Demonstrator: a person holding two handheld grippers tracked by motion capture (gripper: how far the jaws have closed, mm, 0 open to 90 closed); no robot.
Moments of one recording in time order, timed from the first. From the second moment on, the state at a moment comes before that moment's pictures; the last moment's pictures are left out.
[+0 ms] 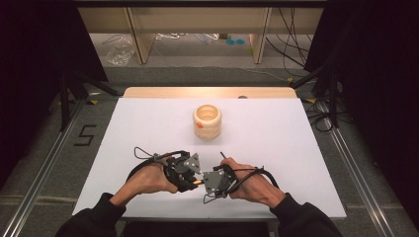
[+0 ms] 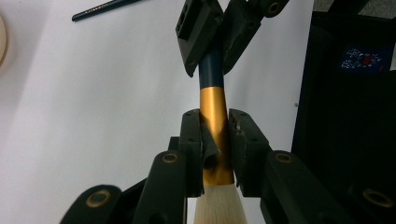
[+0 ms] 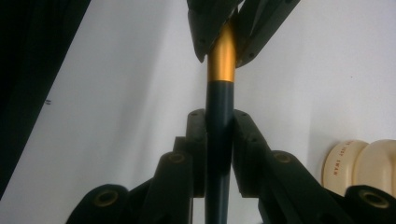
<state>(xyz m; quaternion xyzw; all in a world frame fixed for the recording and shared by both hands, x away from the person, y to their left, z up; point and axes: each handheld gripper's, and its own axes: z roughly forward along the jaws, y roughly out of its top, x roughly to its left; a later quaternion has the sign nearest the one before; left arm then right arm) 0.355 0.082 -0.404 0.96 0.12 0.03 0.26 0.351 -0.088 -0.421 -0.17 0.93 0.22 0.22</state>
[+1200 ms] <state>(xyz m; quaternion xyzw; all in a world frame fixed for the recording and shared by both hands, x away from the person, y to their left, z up) 0.360 0.086 -0.397 0.96 0.11 0.03 0.25 0.353 -0.090 -0.423 -0.17 0.93 0.22 0.23</state>
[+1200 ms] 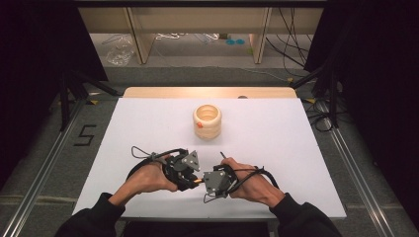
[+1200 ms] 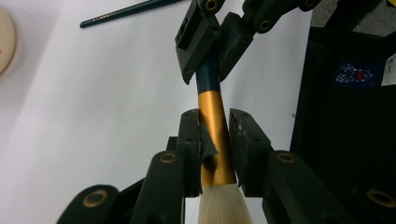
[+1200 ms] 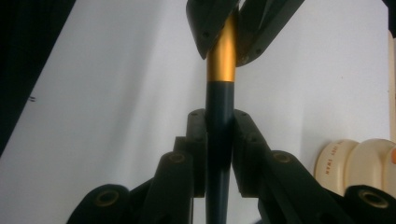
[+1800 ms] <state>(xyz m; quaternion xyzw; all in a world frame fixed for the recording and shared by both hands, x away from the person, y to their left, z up) 0.355 0.112 -0.359 0.92 0.17 0.11 0.34 0.364 -0.112 -0.418 -0.10 0.94 0.23 0.23</state>
